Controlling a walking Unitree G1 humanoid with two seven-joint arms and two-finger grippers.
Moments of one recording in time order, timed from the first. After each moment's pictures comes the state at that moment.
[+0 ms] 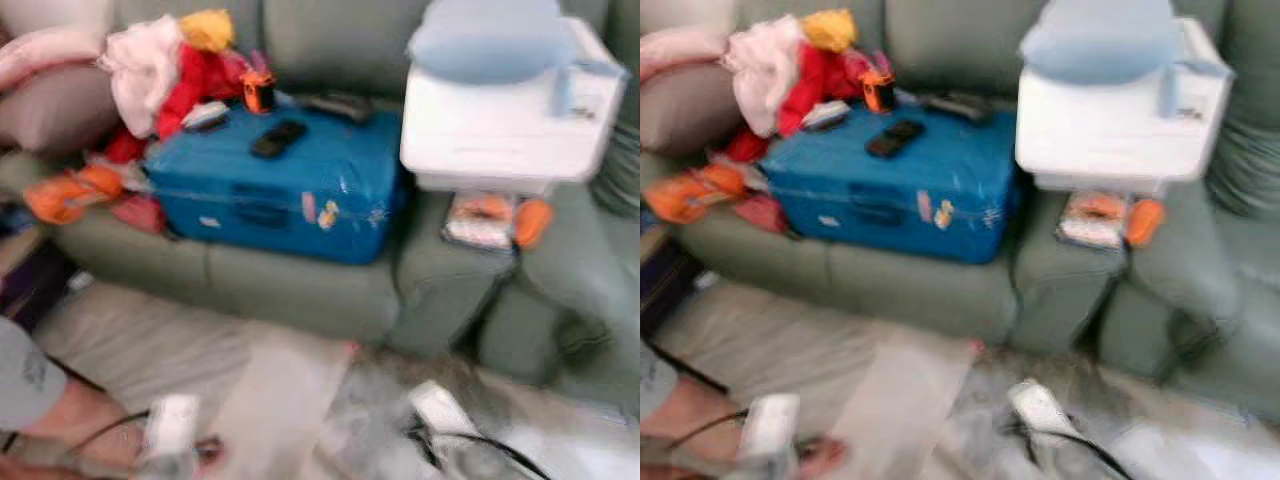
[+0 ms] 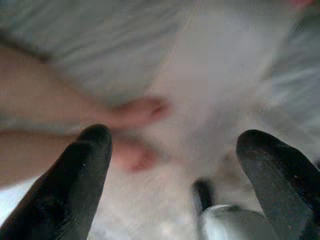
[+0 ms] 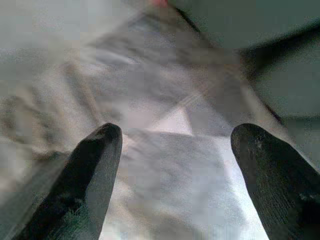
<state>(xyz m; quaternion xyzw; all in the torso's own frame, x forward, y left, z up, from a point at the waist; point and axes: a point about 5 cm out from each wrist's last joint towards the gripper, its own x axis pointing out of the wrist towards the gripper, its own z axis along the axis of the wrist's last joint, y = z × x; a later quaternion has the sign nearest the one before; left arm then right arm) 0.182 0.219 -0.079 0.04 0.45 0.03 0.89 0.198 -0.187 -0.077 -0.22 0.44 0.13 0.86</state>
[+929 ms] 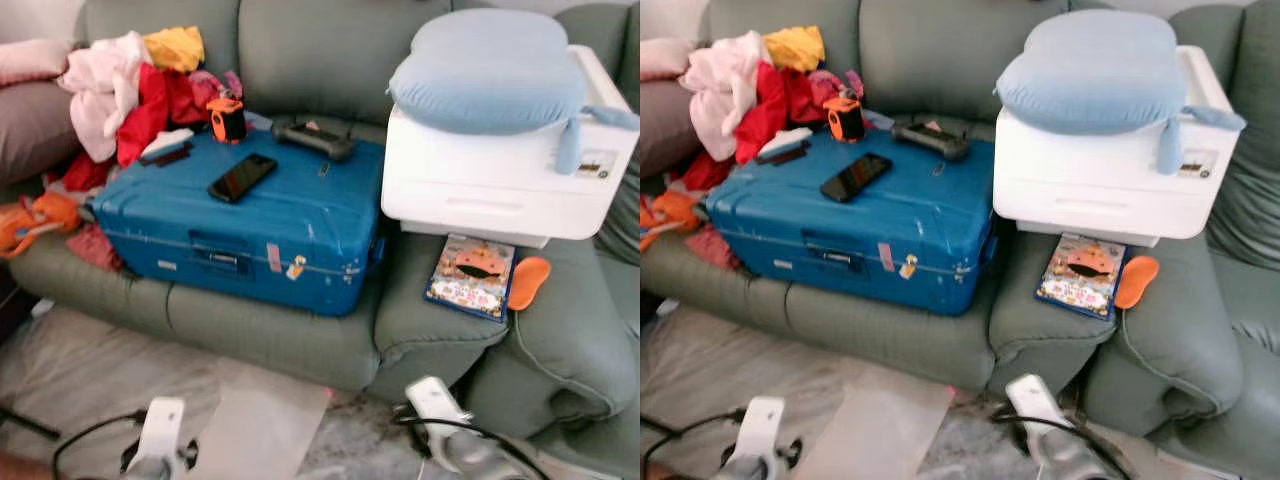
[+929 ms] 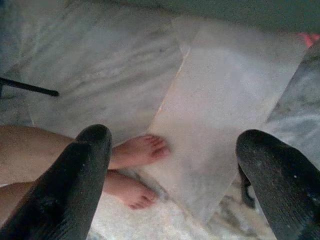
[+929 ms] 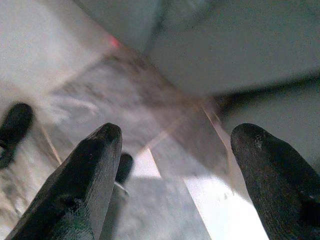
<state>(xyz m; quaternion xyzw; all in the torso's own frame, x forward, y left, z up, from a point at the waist) 0.178 0.243 -0.075 0.10 0.46 0.07 0.88 0.211 -0.176 -0.070 -0.18 0.43 0.11 0.88</state>
